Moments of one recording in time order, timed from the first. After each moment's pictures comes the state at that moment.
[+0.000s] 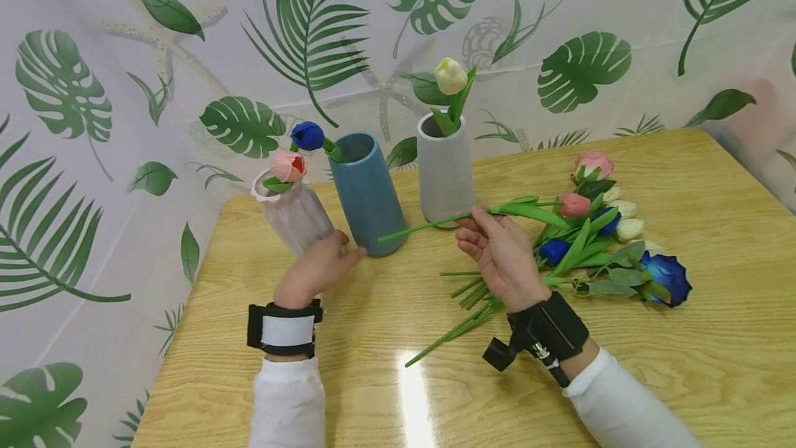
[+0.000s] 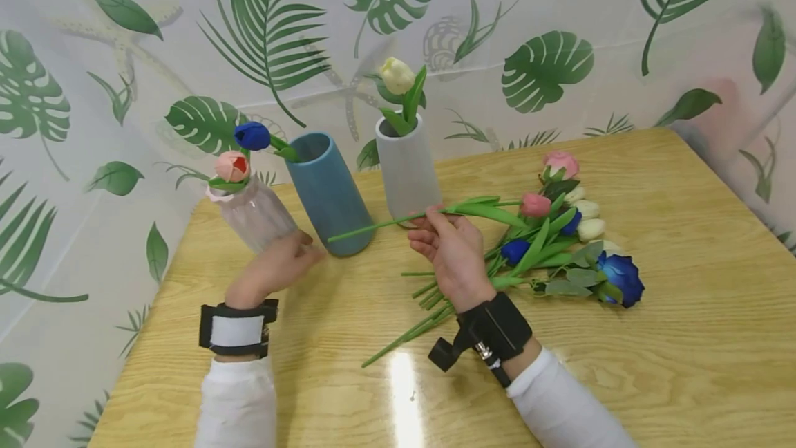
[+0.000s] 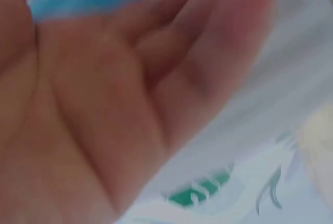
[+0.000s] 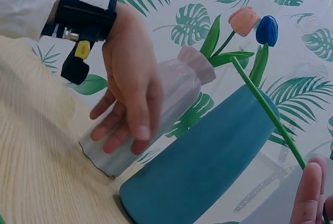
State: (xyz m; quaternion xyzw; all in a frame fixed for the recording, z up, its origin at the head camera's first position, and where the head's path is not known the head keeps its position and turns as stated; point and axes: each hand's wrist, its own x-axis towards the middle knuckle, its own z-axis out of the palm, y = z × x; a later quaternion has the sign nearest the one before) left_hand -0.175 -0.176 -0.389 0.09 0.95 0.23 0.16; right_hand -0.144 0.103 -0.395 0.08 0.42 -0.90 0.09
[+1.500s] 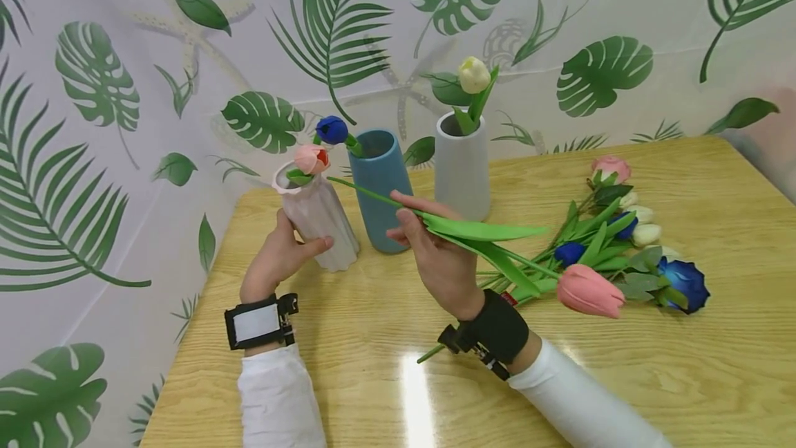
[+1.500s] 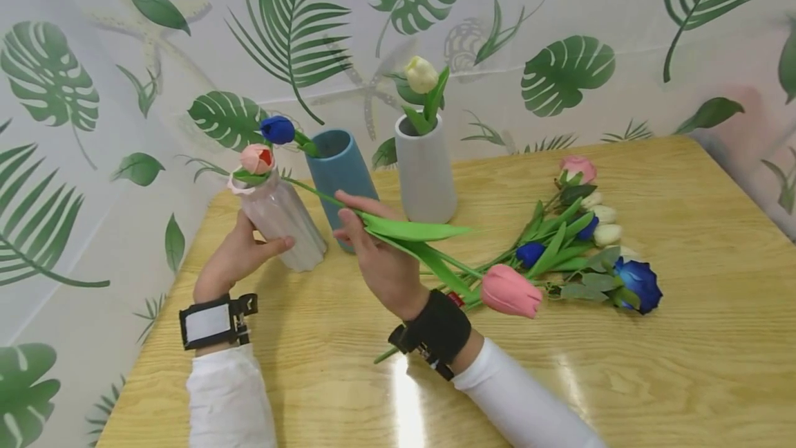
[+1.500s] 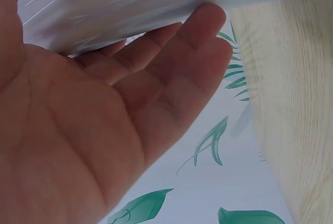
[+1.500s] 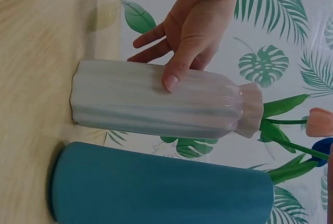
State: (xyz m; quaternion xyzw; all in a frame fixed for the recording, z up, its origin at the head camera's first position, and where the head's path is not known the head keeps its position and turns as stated) left_hand -0.178 -0.257 -0.385 0.03 0.90 0.42 0.10; right_hand -0.134 0.005 -0.374 -0.32 0.54 -0.73 -0.28
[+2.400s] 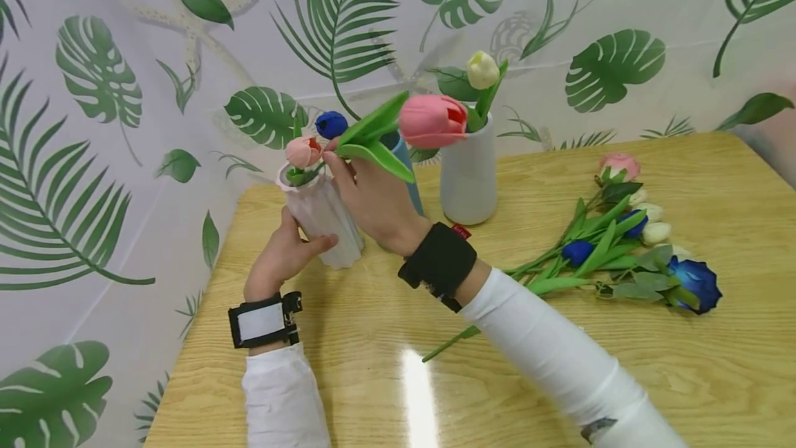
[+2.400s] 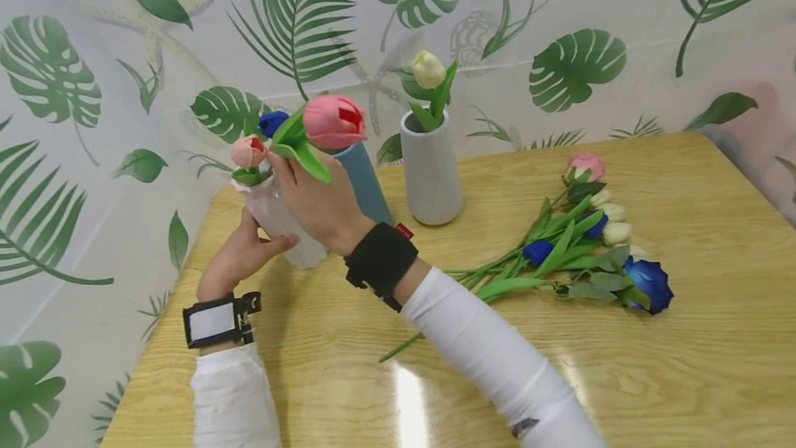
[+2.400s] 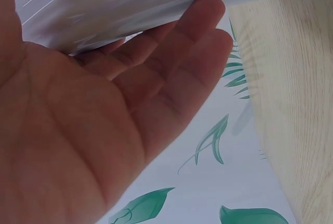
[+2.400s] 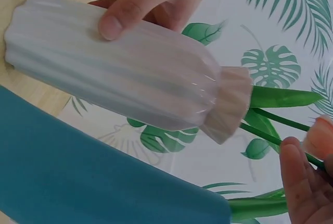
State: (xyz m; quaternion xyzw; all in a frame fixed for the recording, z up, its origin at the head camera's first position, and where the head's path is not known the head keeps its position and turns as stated) left_hand -0.176 -0.256 -0.381 0.00 0.90 0.42 0.12; right_hand -0.182 -0.053 -0.306 -0.29 0.77 -0.54 -0.16
